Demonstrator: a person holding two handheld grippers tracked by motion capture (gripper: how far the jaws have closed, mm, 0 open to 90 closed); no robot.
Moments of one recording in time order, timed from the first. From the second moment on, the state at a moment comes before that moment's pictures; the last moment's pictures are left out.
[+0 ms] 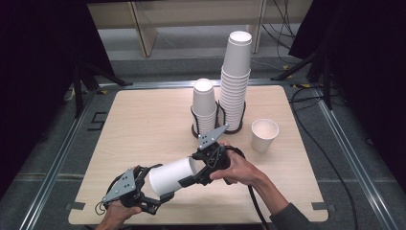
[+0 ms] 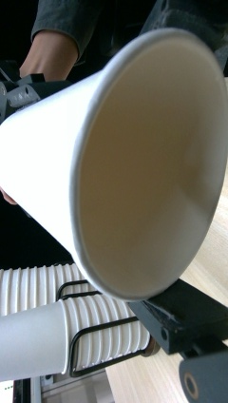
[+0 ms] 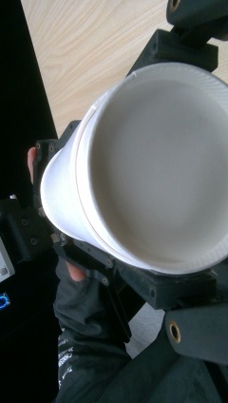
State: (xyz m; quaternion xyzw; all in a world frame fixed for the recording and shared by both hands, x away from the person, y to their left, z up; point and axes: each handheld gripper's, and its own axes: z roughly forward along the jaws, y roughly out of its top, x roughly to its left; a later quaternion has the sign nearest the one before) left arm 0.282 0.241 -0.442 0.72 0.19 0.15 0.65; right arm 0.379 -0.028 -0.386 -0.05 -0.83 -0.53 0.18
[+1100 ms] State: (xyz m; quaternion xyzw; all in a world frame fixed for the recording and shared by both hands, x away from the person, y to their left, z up) left arm 0.285 0.238 -0.444 0.77 0.19 0.16 0.59; right arm 0.369 -0.037 -0.365 -0.02 -0.90 -0.43 0.05
